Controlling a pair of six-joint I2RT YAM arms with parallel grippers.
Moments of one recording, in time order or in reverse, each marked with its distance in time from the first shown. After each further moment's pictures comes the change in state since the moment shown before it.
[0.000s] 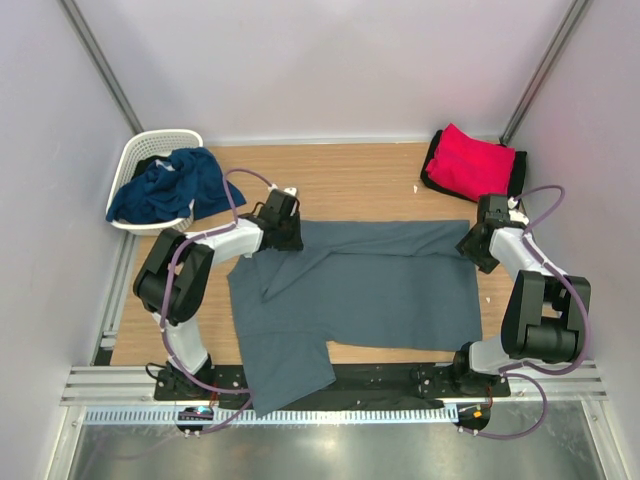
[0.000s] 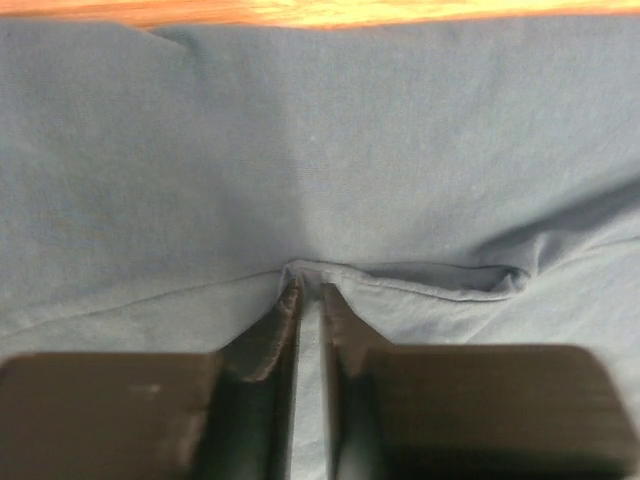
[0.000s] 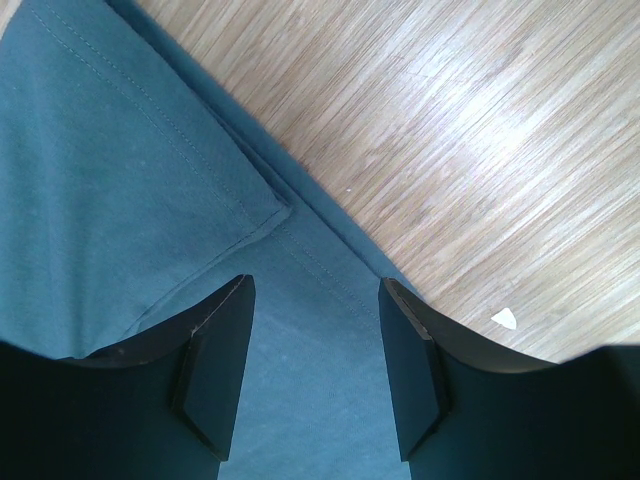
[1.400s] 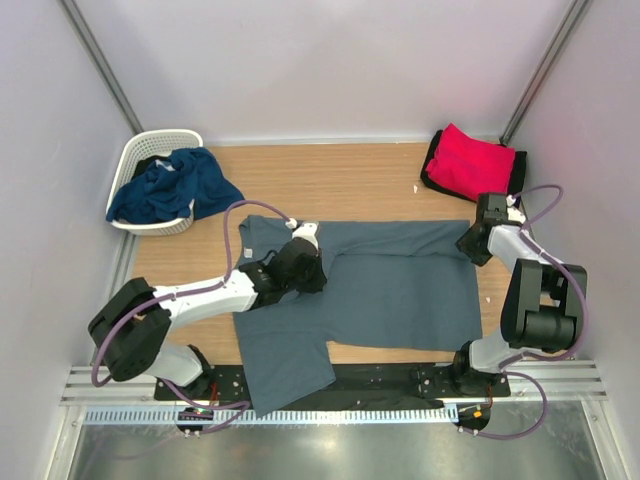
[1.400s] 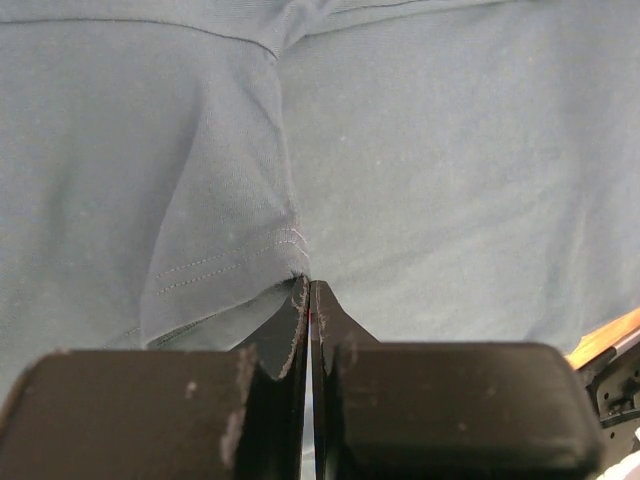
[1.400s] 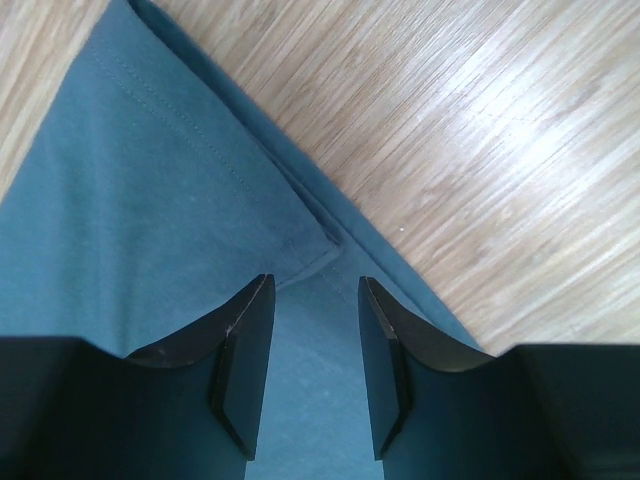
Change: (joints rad) left arm -0.373 -0.386 -0.323 0.130 -0.159 -0.188; right arm -0.006 0.054 0.000 0.107 -0.049 0.019
